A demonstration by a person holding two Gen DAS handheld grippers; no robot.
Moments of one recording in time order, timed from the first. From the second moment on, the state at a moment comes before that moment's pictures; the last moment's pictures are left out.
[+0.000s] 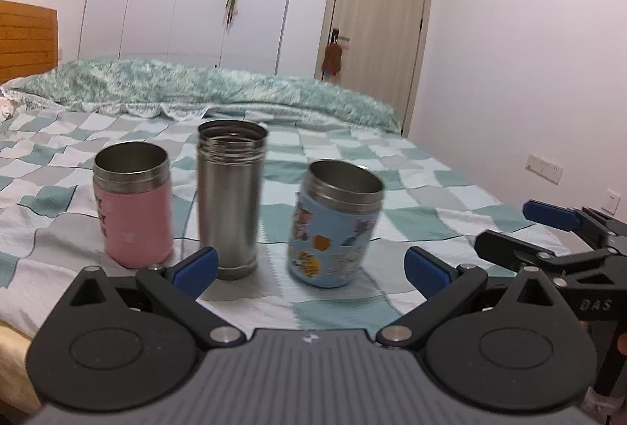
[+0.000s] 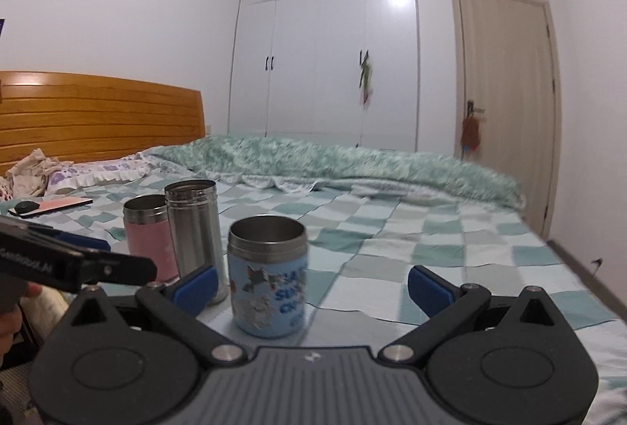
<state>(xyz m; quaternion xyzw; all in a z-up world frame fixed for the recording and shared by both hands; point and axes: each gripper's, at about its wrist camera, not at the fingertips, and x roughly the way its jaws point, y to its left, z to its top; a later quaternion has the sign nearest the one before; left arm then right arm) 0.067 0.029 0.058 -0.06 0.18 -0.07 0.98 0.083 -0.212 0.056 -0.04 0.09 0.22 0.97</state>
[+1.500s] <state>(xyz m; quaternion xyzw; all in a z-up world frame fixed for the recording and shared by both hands) -0.002 -0.035 -0.001 0.01 0.05 -0.01 1.00 0.007 -0.272 -0.002 -0.03 0.04 0.14 0.99</state>
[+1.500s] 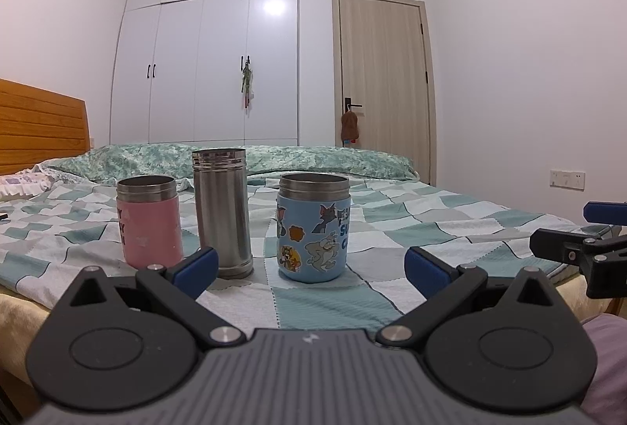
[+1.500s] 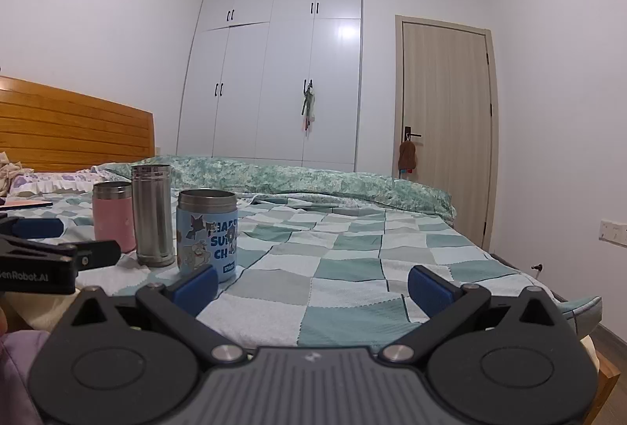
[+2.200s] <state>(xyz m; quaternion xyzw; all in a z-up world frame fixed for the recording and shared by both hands) -0.004 -0.036 -0.001 0.01 0.05 -0.01 1.00 0.006 -0.272 -0.003 -0.03 0.04 0.13 0.99</state>
